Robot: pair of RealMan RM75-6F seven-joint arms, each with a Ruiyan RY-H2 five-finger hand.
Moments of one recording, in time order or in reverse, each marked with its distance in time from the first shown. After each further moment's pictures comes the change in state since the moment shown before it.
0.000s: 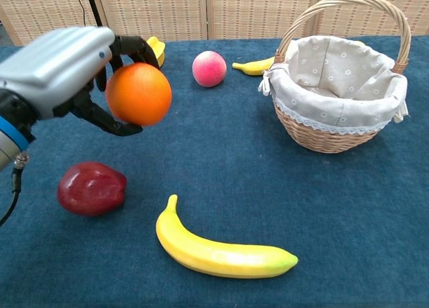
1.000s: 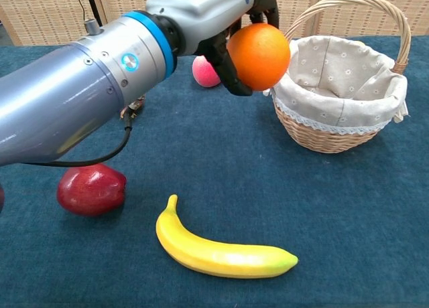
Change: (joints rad) left arm -0.361 -0.122 -0.259 0.003 -0.317 -0.274 0.201; right arm -0.005 0.018 0.003 0.041 0.120 -0.006 0.120
